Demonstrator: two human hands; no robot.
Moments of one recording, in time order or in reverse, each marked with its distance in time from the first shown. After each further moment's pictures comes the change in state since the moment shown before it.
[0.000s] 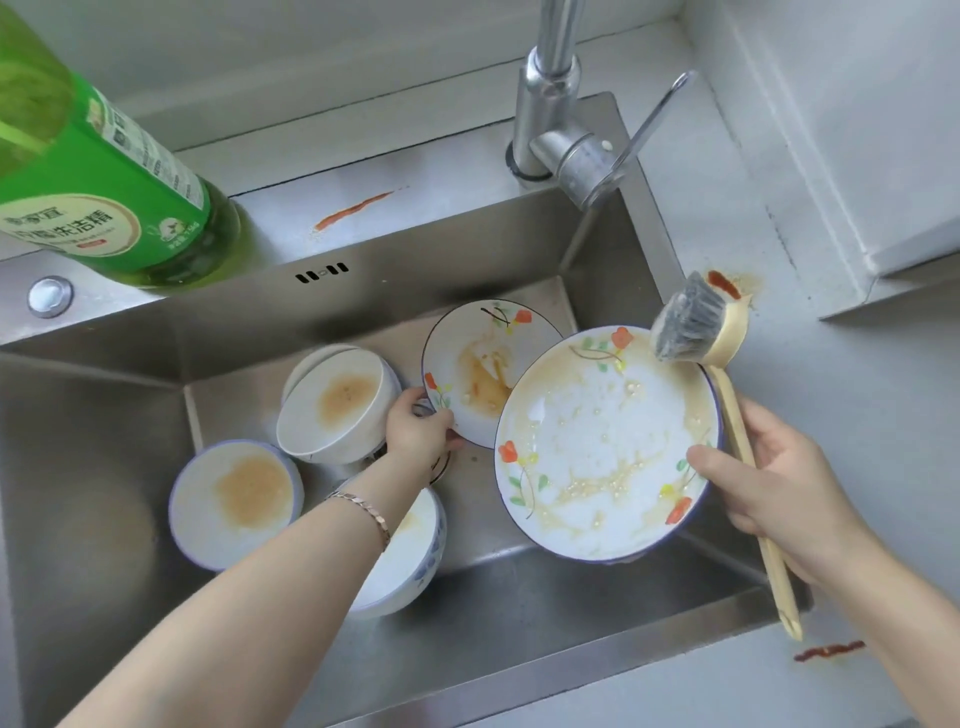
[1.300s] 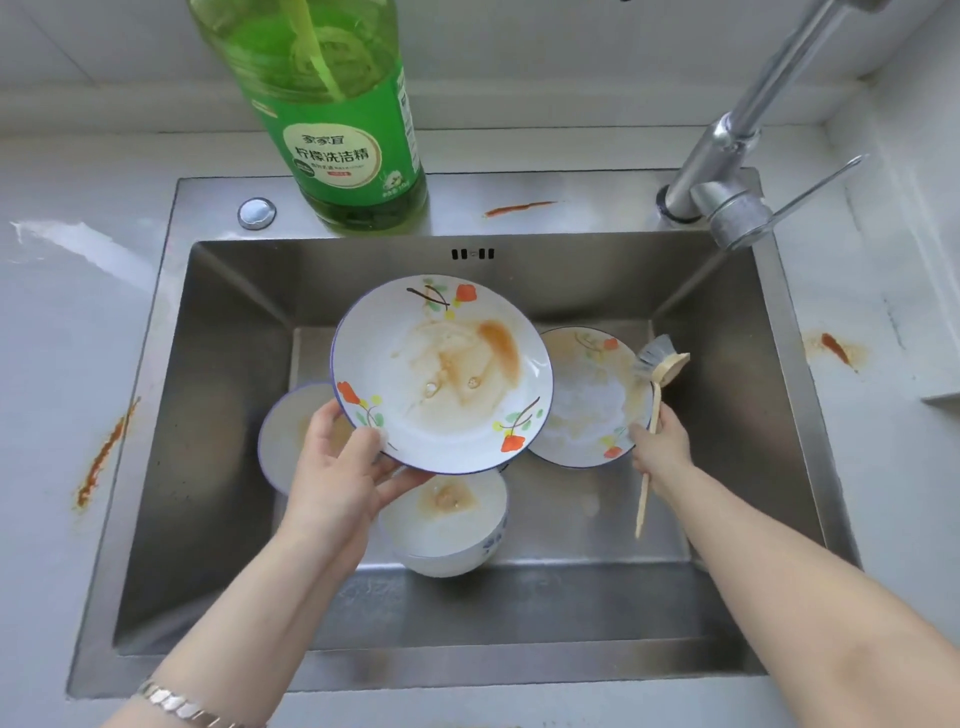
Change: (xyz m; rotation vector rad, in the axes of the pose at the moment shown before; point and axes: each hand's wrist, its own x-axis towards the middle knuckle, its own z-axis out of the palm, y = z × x) left_hand -0.125 0.003 -0.153 -0.506 -0.001 0.222; right_hand 0.131 0.094 0.105 -0.218 0.156 0.095
